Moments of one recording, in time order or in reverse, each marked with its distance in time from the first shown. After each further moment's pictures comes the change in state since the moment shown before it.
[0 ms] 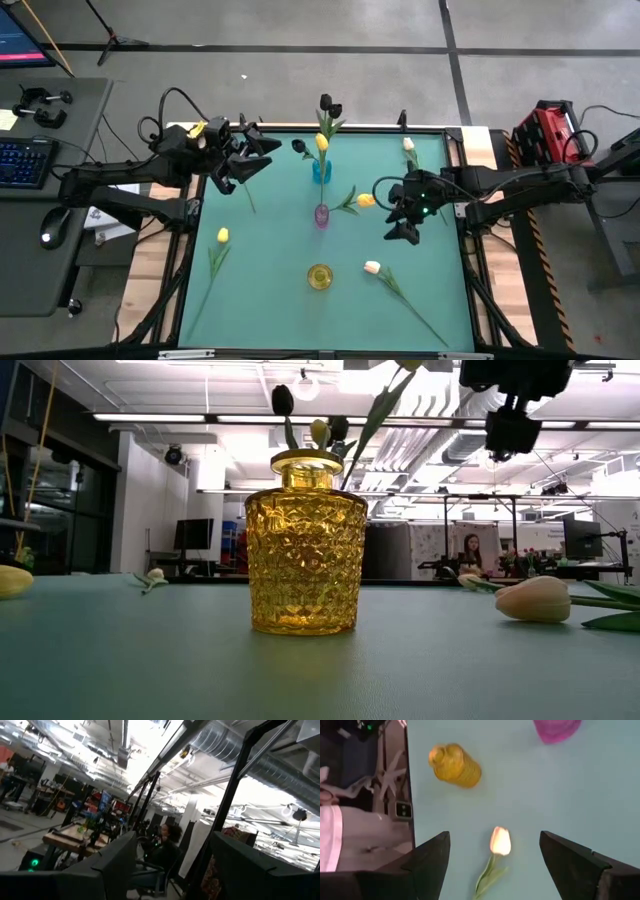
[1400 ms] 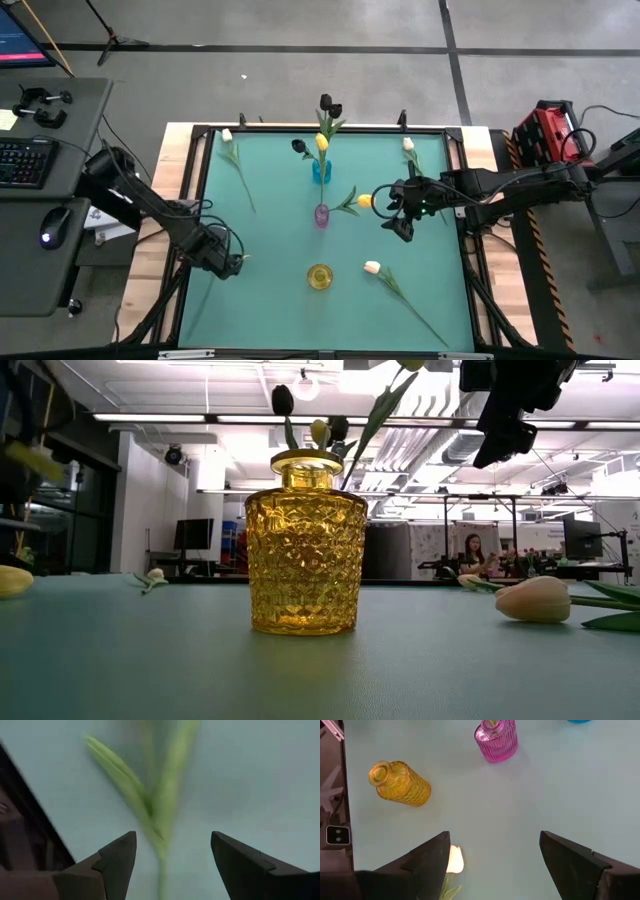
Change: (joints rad) left arm -0.803 0.267 -0.292 -1.377 -0.042 -1.523; right arm 0.047 0.001 0.000 -0.041 0.304 0.000
